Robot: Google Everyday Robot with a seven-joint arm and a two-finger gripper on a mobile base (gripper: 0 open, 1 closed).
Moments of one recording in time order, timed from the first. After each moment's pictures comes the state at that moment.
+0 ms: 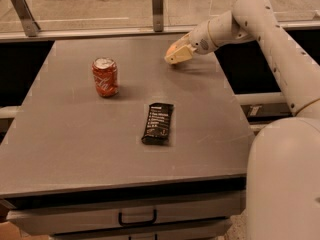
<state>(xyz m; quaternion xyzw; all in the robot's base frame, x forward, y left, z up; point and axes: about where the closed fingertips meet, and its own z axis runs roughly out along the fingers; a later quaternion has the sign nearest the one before) 0.775 -0.063 0.862 -0.52 0.71 0.22 0.41</state>
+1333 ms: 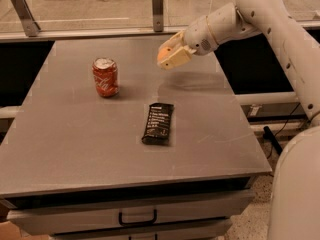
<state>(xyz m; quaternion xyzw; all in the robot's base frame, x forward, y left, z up) 0.690 -0.028 0.896 -0.62 0.62 0.26 0.39</state>
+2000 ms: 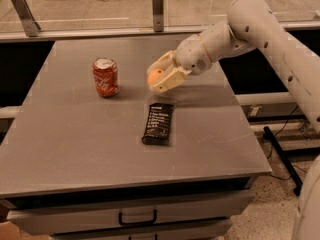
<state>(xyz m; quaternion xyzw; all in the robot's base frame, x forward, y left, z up) 0.615 0.001 0.873 -0.67 0.56 0.32 0.36</state>
